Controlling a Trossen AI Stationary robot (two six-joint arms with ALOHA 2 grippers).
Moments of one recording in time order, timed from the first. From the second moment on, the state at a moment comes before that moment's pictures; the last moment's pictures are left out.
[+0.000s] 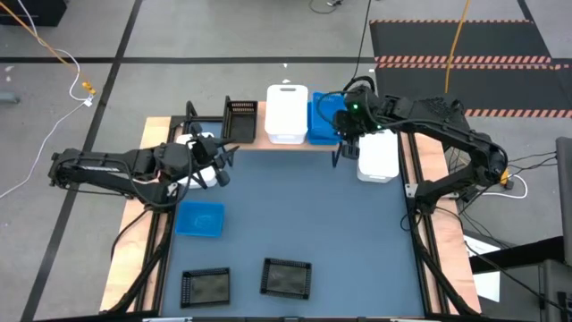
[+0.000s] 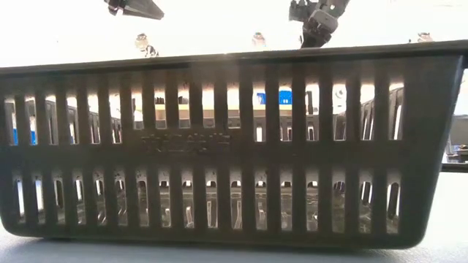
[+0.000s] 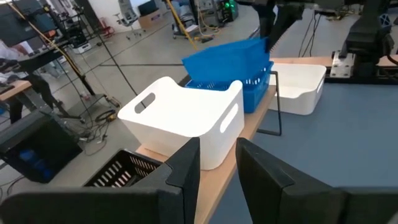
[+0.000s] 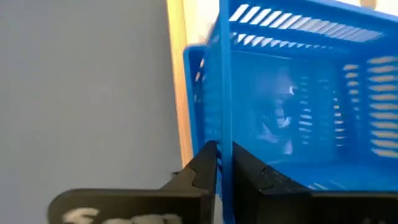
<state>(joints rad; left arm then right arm) -0.04 0.88 0.88 -0.28 -0.63 0.10 -0.47 1.37 1.40 -0.95 -0.02 -0.40</state>
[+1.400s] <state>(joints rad) -0.05 0.88 0.88 -0.28 -0.63 0.06 -0.34 0.98 0.71 -1.03 0.13 0.30</state>
